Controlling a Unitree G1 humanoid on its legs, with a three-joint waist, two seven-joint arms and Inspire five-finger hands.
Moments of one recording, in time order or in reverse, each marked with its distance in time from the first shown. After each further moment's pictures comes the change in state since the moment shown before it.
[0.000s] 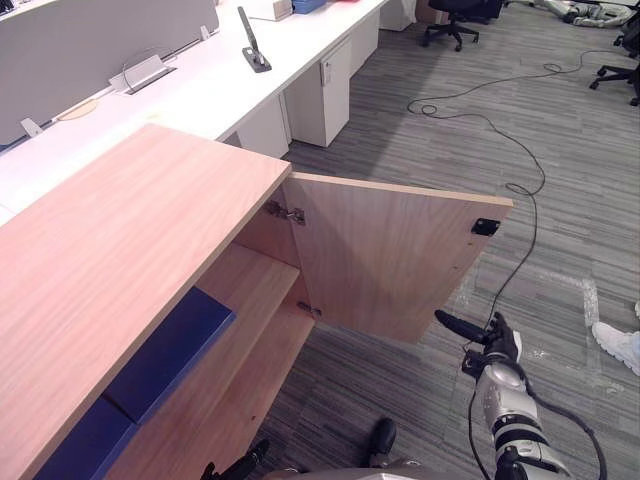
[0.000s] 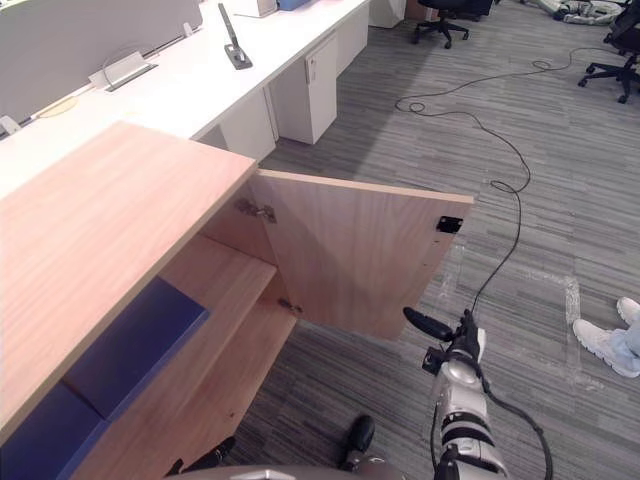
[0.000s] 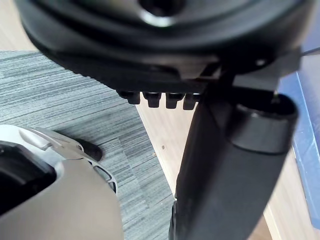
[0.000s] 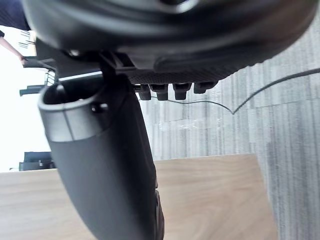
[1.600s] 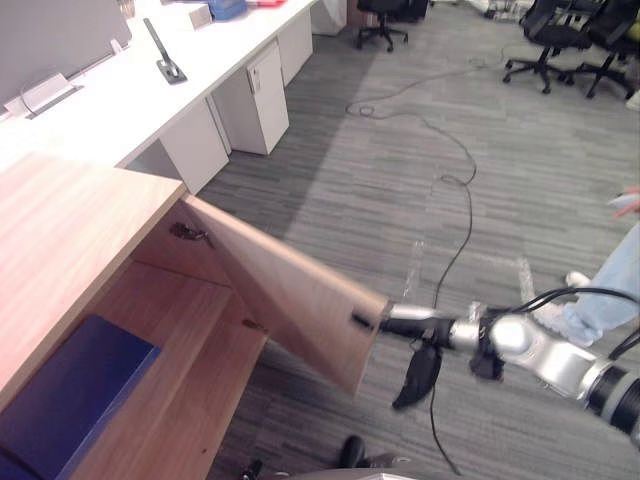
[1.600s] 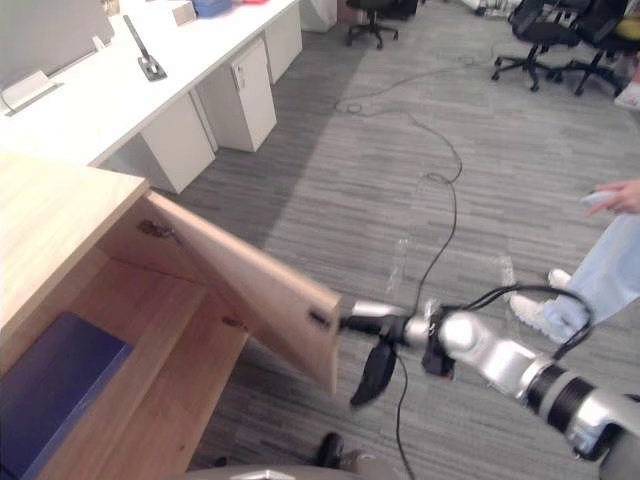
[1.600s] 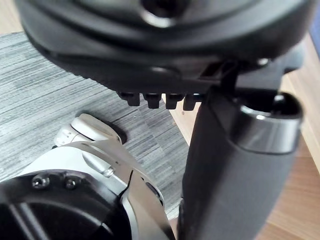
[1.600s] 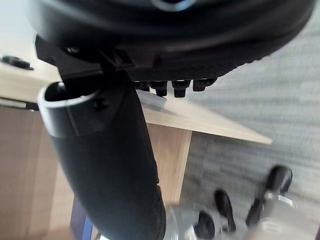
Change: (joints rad) left arm 0.050 0.002 0.115 0.078 0.065 -0.011 -0.102; right arm -0.130 -0.826 1.341 -0.747 0.183 -0.083 0.800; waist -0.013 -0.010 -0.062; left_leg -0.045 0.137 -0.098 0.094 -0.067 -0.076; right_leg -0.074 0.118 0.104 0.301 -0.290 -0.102
